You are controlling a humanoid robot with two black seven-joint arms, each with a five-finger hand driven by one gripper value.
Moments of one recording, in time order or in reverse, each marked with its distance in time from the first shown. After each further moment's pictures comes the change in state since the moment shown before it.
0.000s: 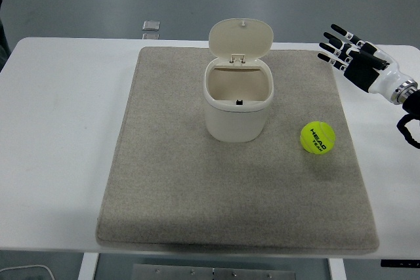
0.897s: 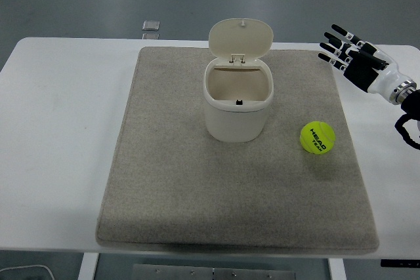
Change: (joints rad) left arm -0.003 0.000 0.001 0.005 -0.001 0.000 0.000; right arm -0.001 0.004 0.009 0.002 -0.008 -0.021 0.005
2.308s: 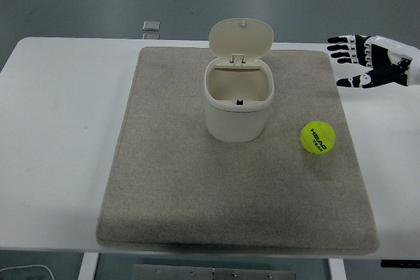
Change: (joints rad) left arm 0.000 0.000 0.000 0.000 0.000 0.000 0.000; right arm 0.059 -0.261 -0.073 0.208 -0.918 0.162 0.289
